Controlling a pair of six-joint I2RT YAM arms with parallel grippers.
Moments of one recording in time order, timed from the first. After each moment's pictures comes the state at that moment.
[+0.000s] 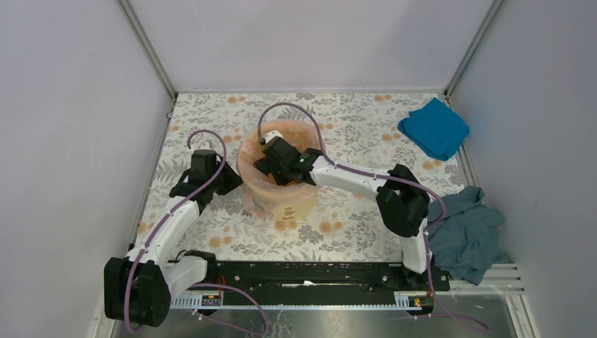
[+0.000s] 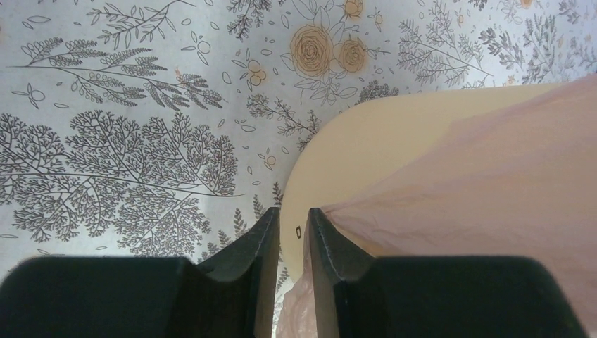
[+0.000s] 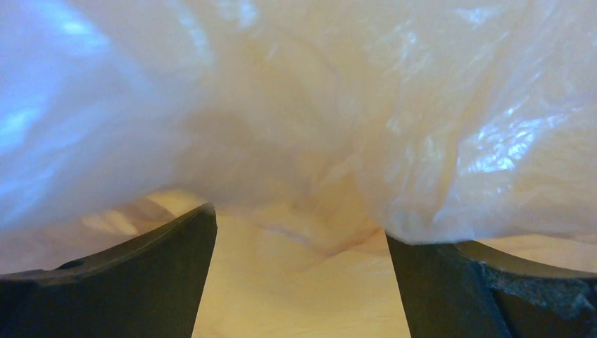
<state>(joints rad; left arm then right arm) -0.15 1.03 0.65 -0.37 0.09 -0.70 0.98 2.01 1.58 -0.48 0.19 0.31</state>
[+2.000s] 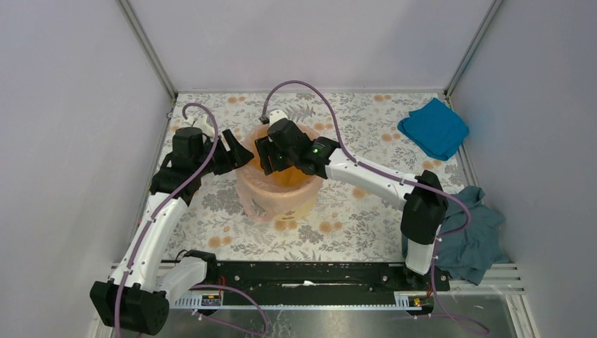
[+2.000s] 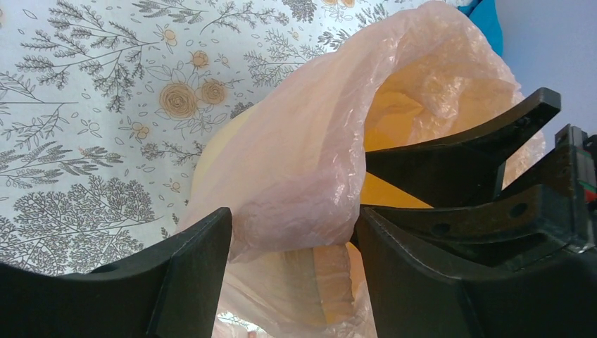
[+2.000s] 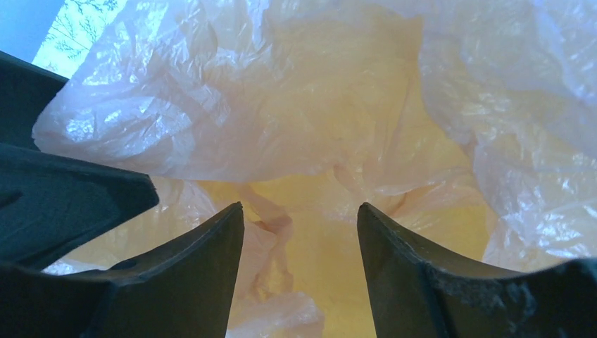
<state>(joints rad) -0.17 0.98 0.97 -0.55 0.29 -0.56 0.97 1.85 1.66 -0.49 0.14 0.39</state>
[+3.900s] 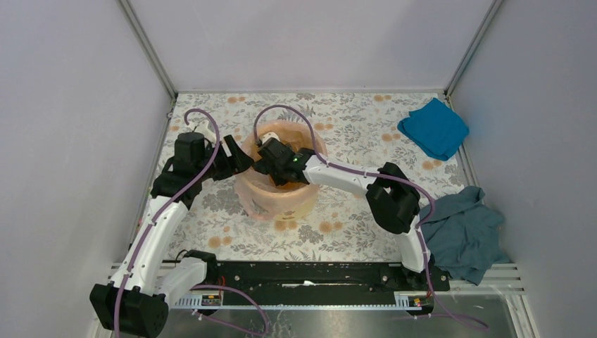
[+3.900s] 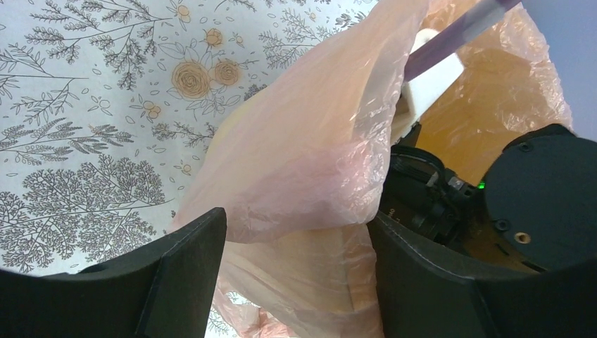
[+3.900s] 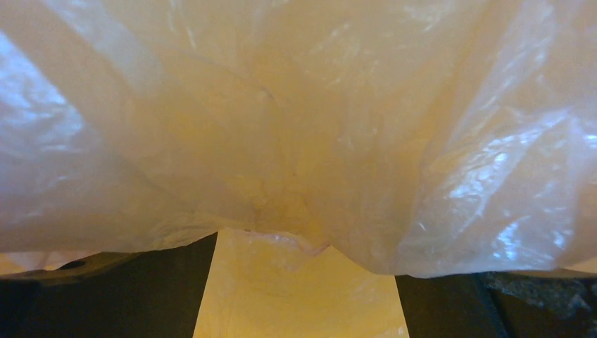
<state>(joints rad) -0.18 0.95 0.93 -0.57 0.27 -0.55 0.98 2.07 1.64 -0.51 0.23 0.28</state>
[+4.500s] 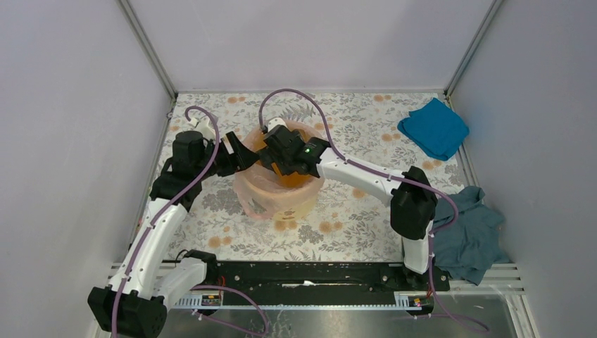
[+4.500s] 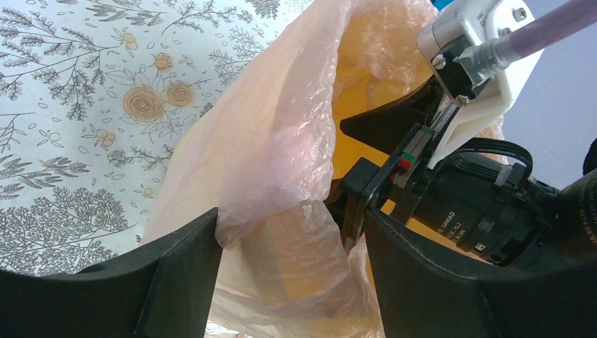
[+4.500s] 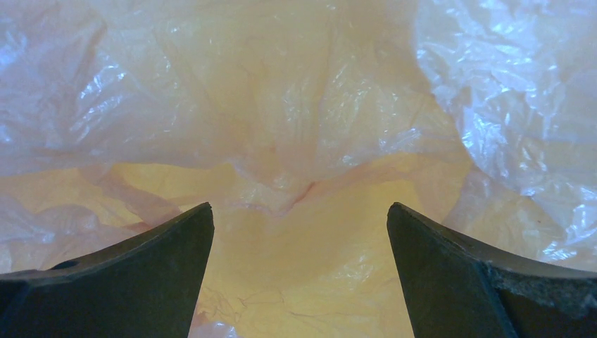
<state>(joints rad) -0.19 0.94 0.93 -0.50 0.33 -0.56 0.97 1.93 1.70 -0.64 0.29 0.26</state>
